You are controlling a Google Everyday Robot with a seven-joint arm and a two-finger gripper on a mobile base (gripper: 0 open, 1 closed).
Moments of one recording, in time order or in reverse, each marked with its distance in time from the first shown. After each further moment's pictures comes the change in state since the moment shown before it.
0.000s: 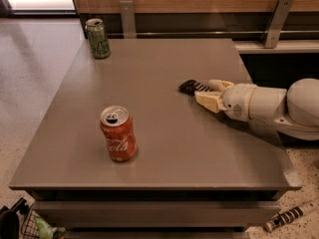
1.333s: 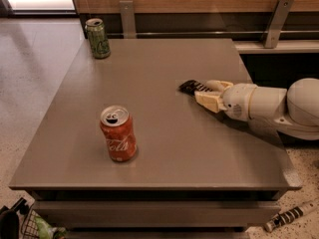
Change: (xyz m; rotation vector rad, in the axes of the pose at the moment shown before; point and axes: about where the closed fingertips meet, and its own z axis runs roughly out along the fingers) arm -0.001 0.000 0.000 0.000 0.000 0.000
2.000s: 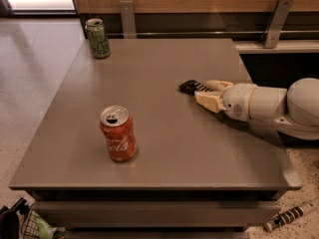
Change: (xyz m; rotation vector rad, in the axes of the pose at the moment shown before) arm 0.000 0.000 0.000 0.000 0.000 0.000
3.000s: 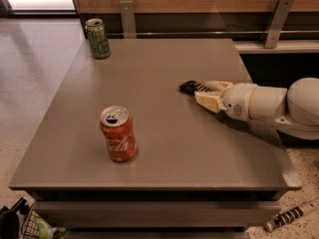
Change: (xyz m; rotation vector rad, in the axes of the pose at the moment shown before) arm -0.003 0.001 -0.001 0.005 0.003 -0.006
